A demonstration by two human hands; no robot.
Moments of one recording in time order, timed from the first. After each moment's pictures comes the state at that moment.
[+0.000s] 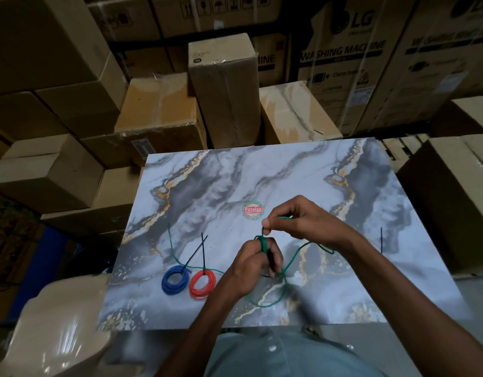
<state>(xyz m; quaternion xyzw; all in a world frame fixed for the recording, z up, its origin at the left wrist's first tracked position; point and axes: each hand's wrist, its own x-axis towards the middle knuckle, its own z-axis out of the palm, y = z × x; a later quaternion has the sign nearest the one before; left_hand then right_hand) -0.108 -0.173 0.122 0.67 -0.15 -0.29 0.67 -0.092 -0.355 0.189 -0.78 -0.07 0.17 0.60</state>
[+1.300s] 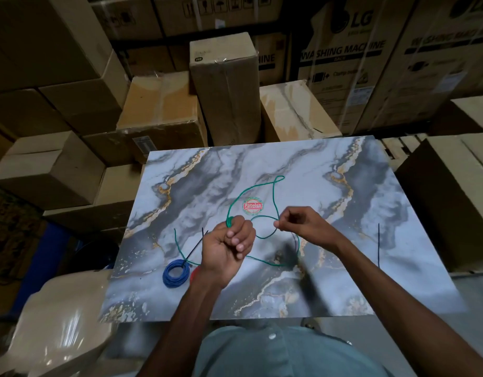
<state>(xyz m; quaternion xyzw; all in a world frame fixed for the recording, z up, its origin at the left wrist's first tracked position) -0.104 -0.146 0.149 0.37 0.00 -0.28 0.89 -0.084 -0.383 0.074 -0.79 0.00 0.12 0.60</state>
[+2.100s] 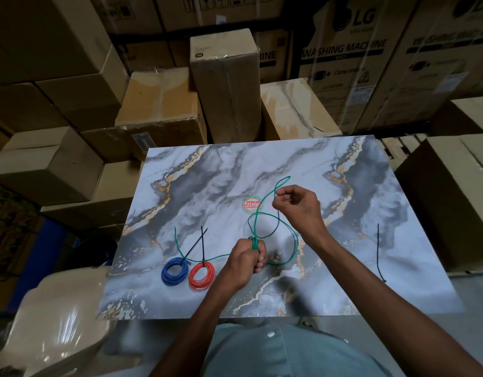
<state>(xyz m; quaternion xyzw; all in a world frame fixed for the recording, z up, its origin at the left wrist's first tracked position) -0.115 -0.163 0.105 0.73 -0.06 -0.29 0.62 -0.070 -0.338 0.112 -0.72 0.21 -0.06 0.66</state>
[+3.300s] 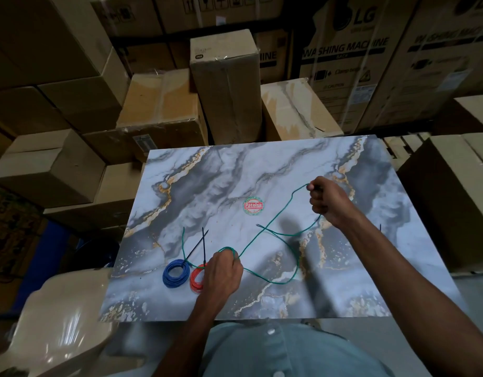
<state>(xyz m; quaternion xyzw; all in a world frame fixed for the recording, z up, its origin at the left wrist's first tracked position) -0.116 -0.126 0.059 0.96 -0.05 -0.11 0.27 -0.036 -0.420 0.102 -0.61 0.27 0.06 0.74</state>
